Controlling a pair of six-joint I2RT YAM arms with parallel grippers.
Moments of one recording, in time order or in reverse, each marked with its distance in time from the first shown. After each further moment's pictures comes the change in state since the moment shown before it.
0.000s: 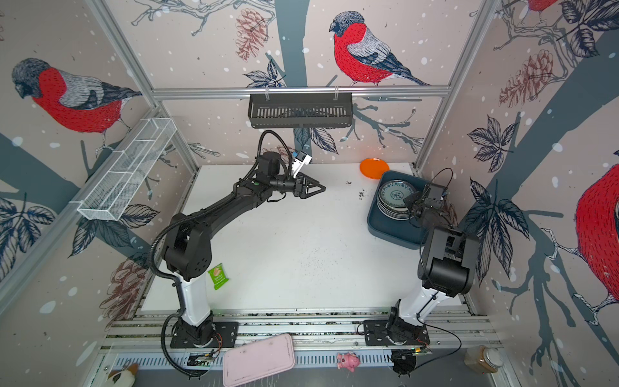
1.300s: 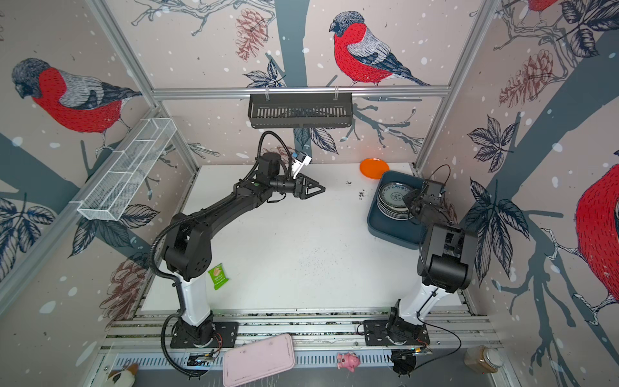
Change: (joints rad) left arm 0.002 0.000 -0.012 0.007 -0.001 -0.005; right arm 0.020 0.027 0.047 -0.035 0.014 -0.008
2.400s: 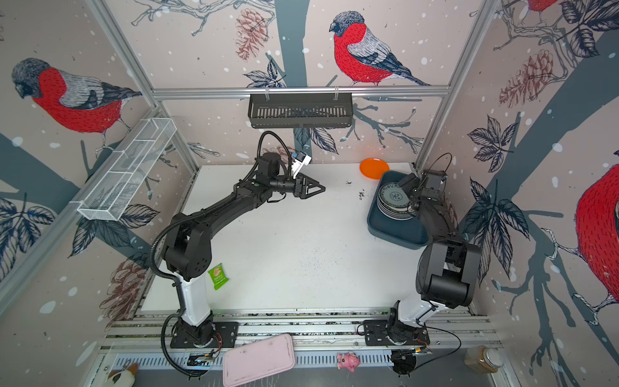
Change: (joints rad) left arm 0.001 0.000 -0.005 0.022 0.001 -0.008; right arm 0.072 -0.159 0.037 -0.028 0.058 -0.049
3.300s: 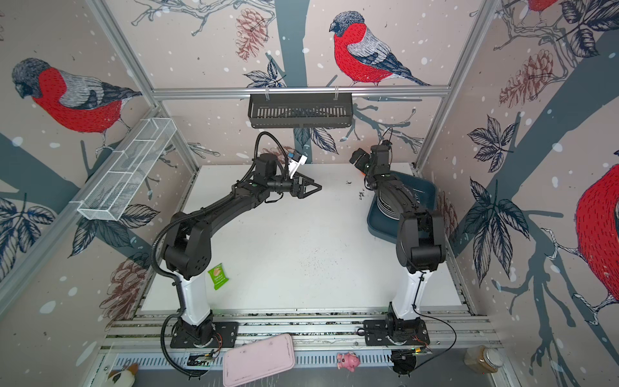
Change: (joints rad) left arm 0.039 0.030 -0.014 0.003 -0.072 0.081; right arm 0.373 0.362 0.420 0.109 0.060 -0.048
